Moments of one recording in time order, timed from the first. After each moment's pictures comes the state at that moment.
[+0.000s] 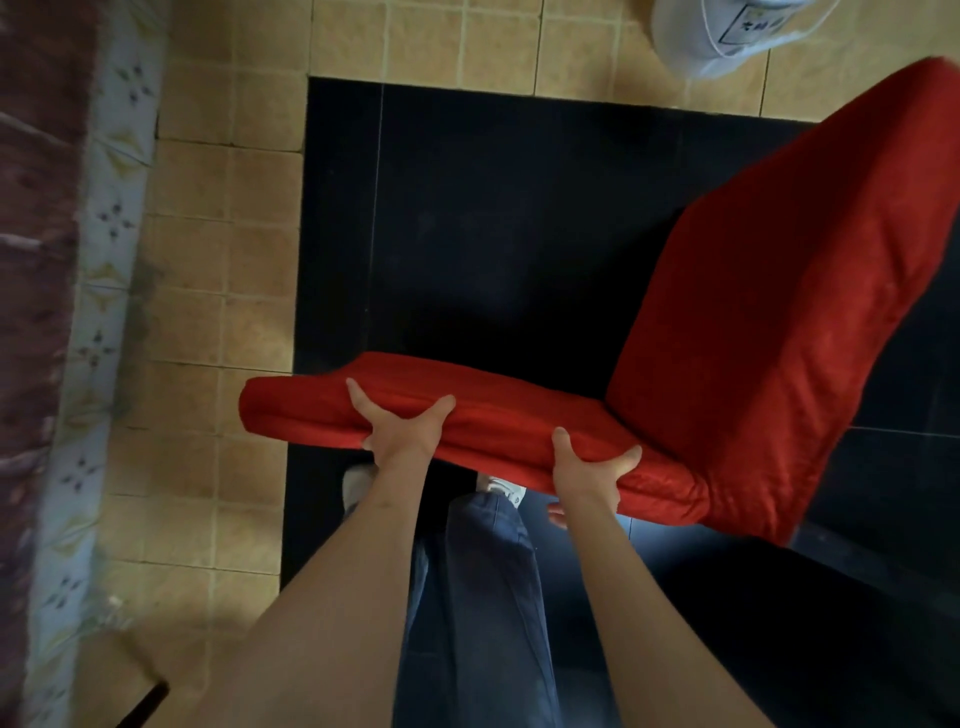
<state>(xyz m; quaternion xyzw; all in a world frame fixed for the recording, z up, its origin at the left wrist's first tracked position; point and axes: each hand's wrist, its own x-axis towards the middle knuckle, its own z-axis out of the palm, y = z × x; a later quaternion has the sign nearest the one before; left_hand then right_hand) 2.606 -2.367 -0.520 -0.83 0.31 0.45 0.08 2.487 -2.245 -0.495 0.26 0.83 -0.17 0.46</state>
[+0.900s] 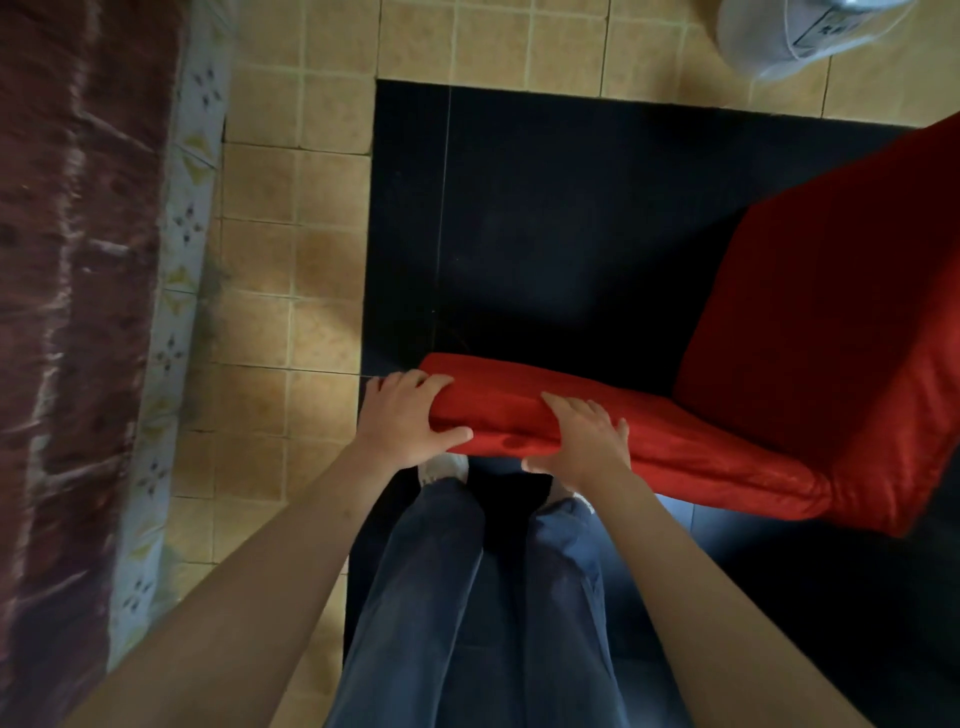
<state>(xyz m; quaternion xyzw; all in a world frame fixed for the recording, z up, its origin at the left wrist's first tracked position) 2.745 -2.478 -0.511 -0.38 0.84 0.25 0.29 2.567 -2.343 -0.482 -0.35 0.80 0.10 0.48</state>
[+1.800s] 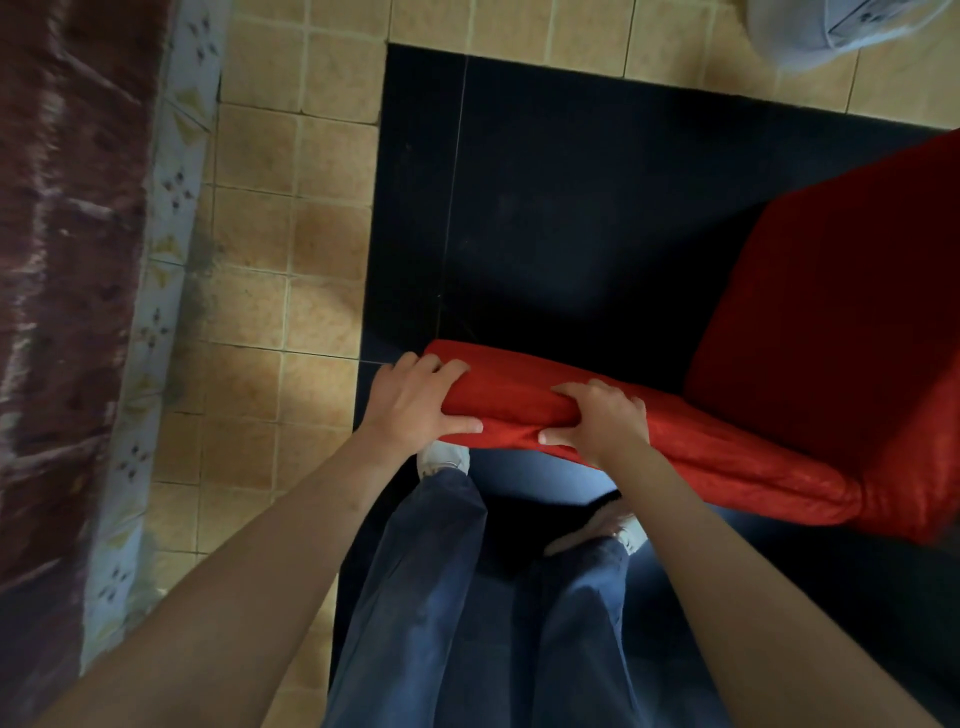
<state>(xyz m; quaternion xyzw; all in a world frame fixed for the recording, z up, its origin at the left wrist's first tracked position) 2.753 -2.487 -0.529 -0.34 0.87 0.24 0.27 2.563 -2.357 -0.514 -0.39 0.79 0.14 0.45</state>
